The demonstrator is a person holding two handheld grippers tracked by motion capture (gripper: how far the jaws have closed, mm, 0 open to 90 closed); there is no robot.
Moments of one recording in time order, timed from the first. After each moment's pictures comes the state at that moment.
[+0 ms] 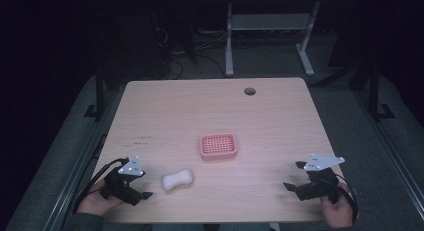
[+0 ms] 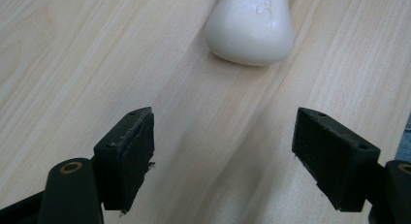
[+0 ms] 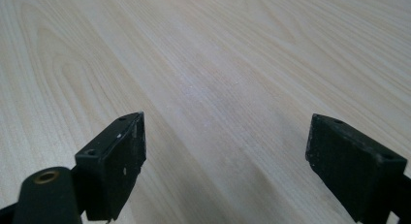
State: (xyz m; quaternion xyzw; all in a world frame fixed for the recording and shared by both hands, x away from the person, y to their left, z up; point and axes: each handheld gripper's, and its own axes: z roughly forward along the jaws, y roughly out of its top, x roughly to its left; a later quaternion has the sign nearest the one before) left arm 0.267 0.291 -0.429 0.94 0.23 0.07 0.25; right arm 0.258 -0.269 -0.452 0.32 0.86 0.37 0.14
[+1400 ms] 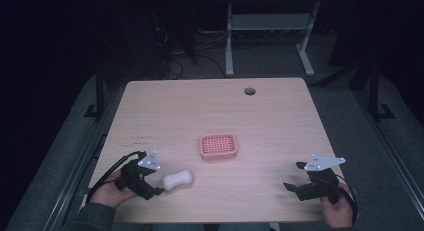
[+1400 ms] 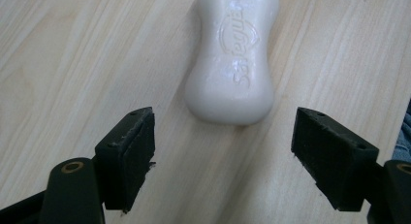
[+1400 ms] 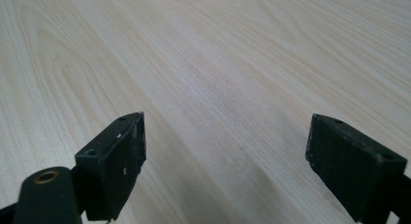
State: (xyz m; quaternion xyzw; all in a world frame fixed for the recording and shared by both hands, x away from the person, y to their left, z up) left arm 0.283 0.246 -0.417 0.95 0.20 0.05 0.22; right arm 0.258 -0.270 -0.453 0.32 0.86 0.37 0.14
